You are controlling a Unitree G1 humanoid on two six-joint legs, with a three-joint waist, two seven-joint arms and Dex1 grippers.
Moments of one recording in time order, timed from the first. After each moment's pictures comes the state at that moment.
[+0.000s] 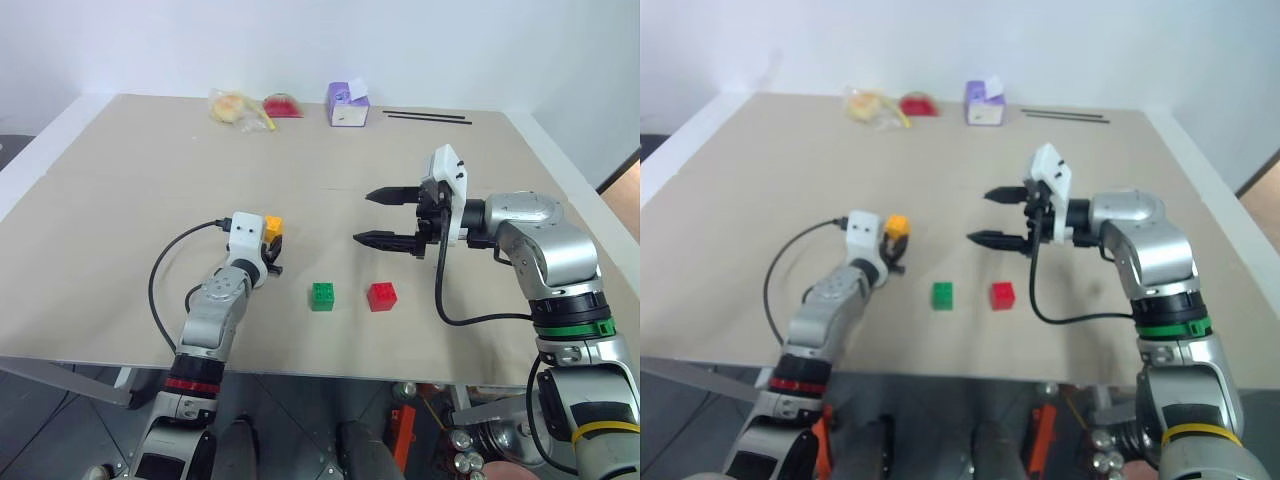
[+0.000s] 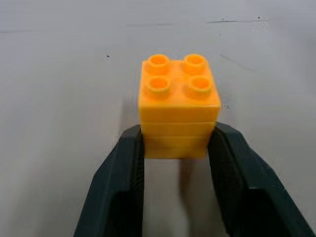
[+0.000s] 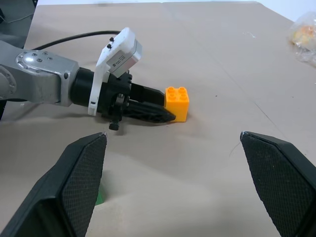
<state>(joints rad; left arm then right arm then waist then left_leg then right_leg) -0.51 0.07 -0.01 0.15 -0.10 0.43 -0.16 -0.79 -0.67 0.08 0.10 0.39 0.51 1.16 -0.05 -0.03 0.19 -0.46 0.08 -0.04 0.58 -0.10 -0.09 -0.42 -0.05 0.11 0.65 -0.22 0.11</state>
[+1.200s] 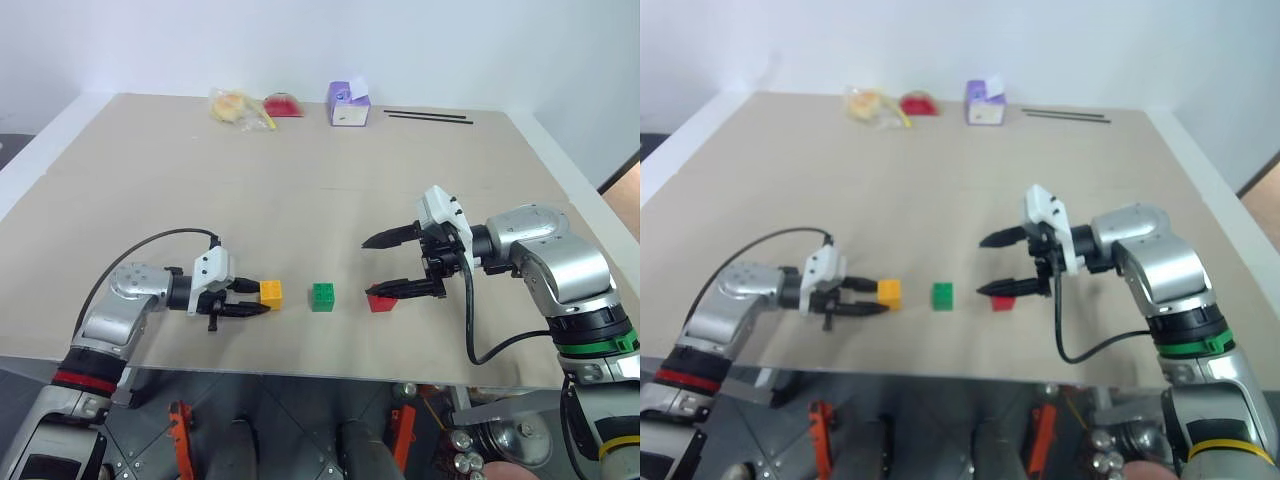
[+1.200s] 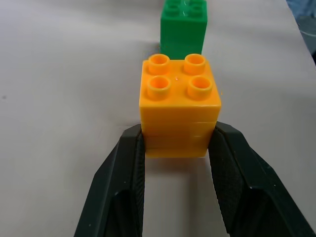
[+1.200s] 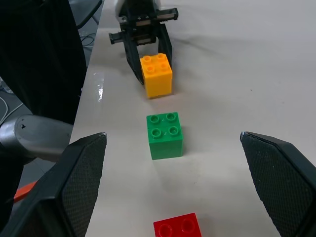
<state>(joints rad) -0.49 0.63 -0.15 0.24 -0.27 0.08 -1.33 -0.72 -0.78 0.16 -0.02 0.41 0.55 1.39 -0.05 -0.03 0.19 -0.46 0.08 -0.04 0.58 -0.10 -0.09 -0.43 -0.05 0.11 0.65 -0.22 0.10</state>
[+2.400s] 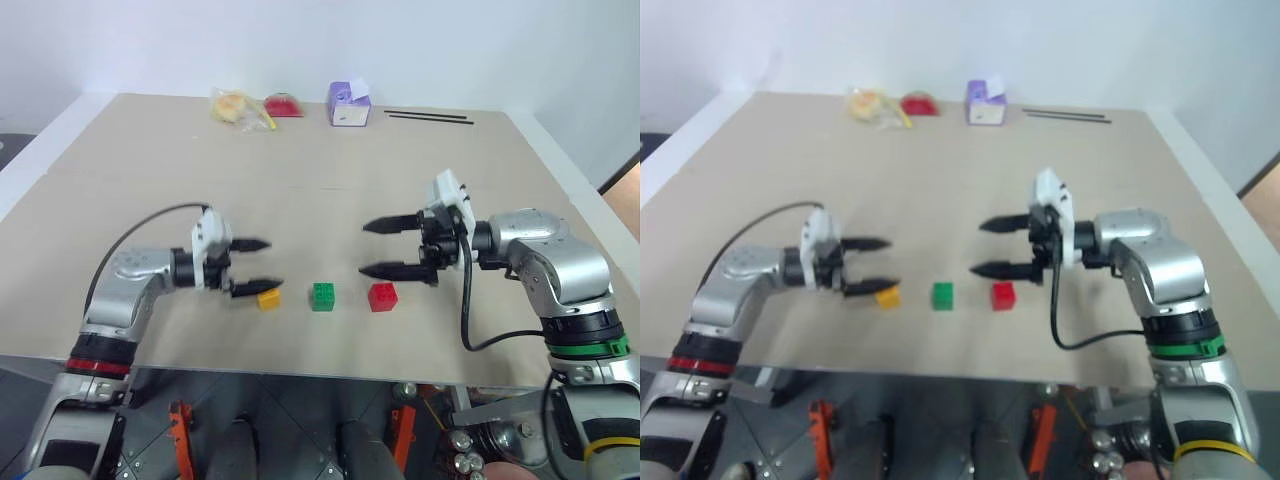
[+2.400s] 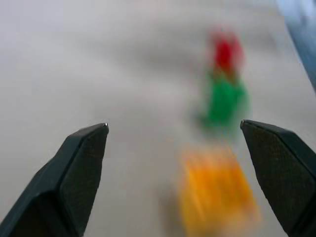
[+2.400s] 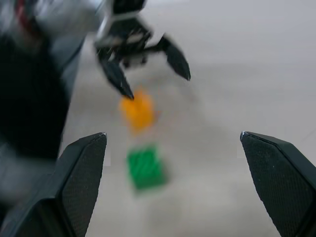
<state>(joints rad) -0.57 0.48 0.04 0.11 -0.44 0.35 -1.07 -0.70 -0.65 0.00 -0.02 0.50 0.64 1.17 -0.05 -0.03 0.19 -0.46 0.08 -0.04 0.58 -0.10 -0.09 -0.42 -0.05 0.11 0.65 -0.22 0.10</state>
